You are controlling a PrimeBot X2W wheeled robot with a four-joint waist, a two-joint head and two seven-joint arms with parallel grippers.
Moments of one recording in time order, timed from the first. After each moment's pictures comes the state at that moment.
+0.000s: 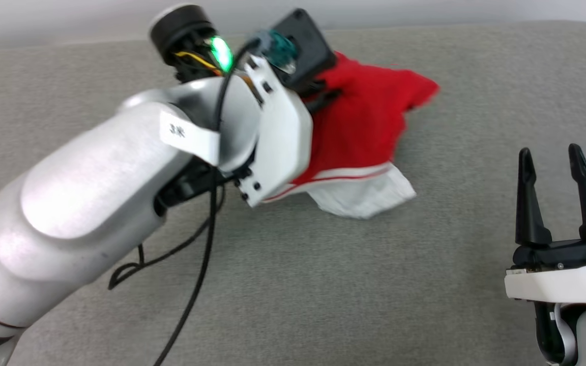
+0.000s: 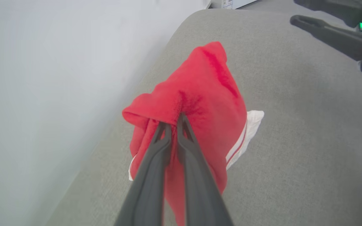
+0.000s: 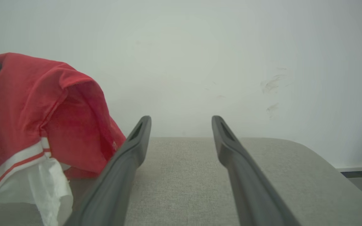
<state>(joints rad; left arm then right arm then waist) -1.22 0.55 -1.04 0.01 -0.83 -0.13 0.52 -0.15 -0.05 -0.09 -0.09 0.12 0.13 -0.26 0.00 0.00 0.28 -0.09</state>
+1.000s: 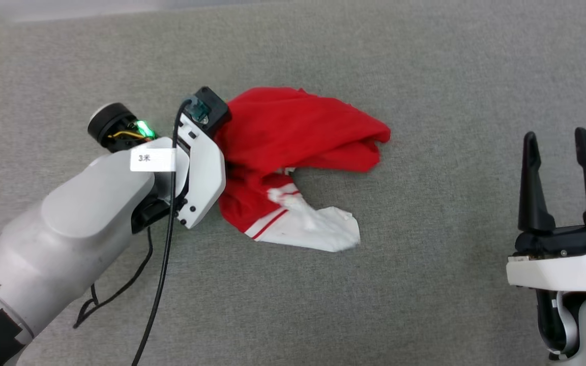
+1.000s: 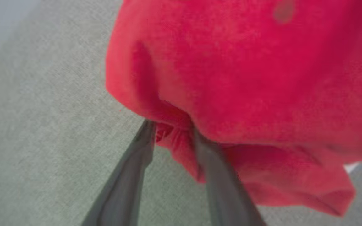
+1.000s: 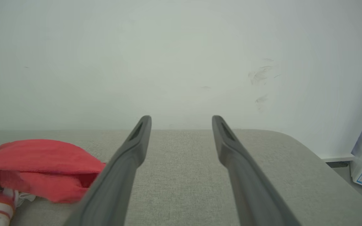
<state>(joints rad) -1.12 0.56 -1.26 0.52 -0.88 -0.13 0.36 -0.19 -0.05 -0.10 -0.09 0.12 0.13 -0.26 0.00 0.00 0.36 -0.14</state>
